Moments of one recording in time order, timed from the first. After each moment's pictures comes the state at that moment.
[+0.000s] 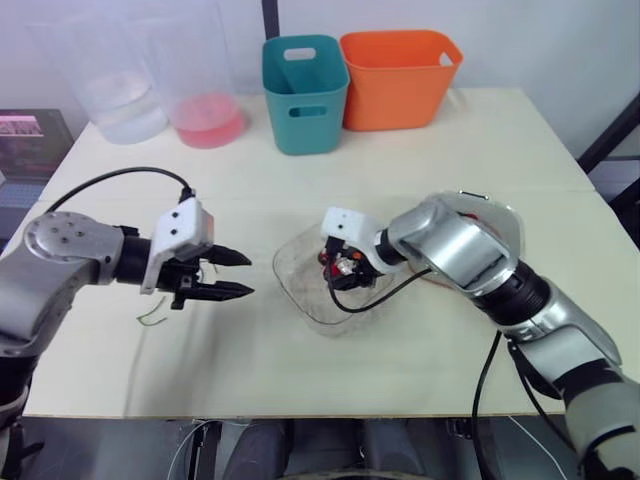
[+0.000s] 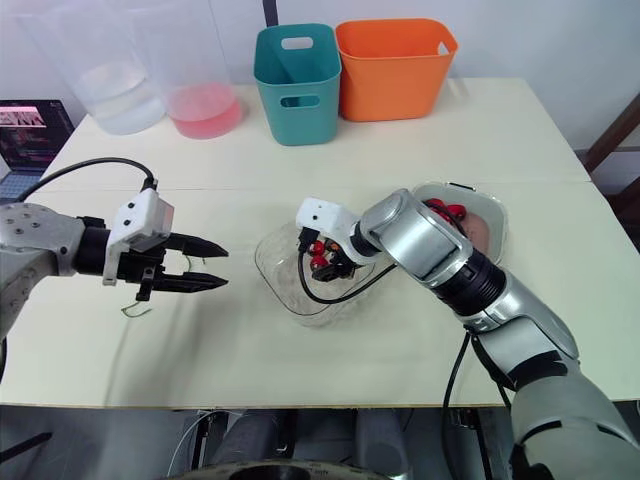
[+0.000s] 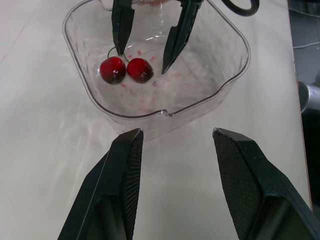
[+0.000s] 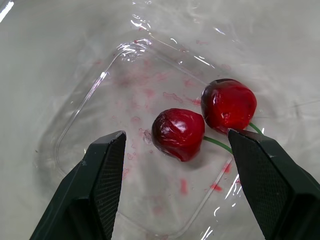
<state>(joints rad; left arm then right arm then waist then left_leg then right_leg) -0.39 1.05 0.02 -0.40 -0.56 0.68 -1.22 -0.96 -0.57 0.64 -0.15 0.17 1.19 0.94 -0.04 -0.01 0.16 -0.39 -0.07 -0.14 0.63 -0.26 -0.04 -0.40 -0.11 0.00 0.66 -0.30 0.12</state>
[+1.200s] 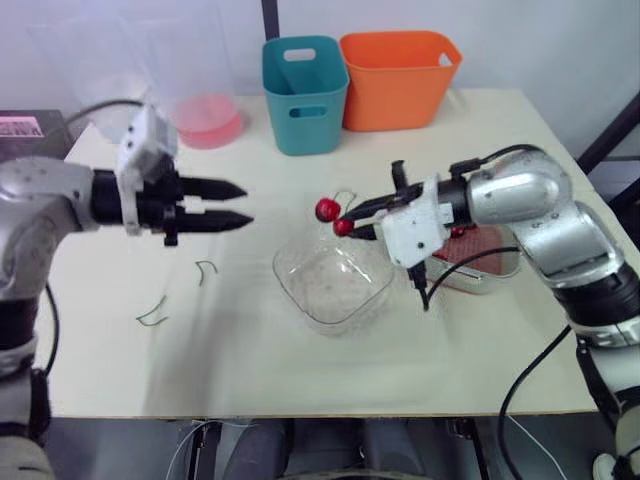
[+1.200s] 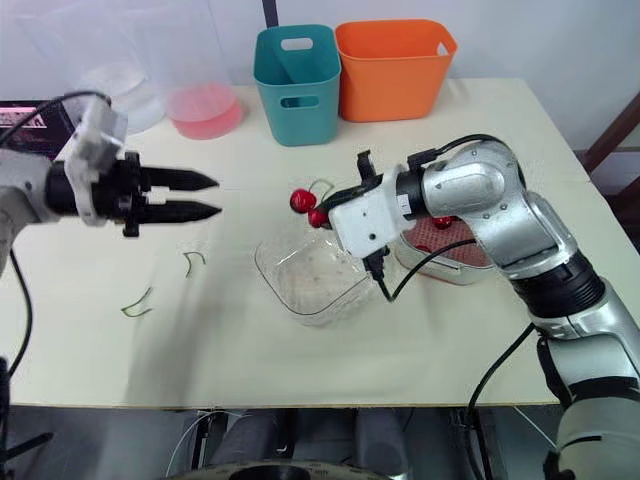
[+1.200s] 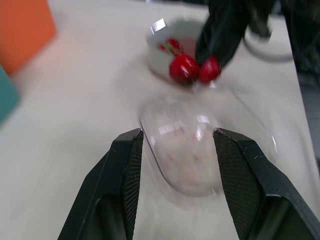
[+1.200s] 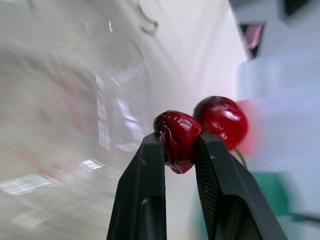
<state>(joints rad) -0.79 0.88 0.08 -0.10 -0.69 0.78 -1.18 -0.89 -0.84 0.37 -0.07 -0.12 -0.44 1.09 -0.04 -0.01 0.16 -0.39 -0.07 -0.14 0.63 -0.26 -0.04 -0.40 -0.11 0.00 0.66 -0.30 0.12</state>
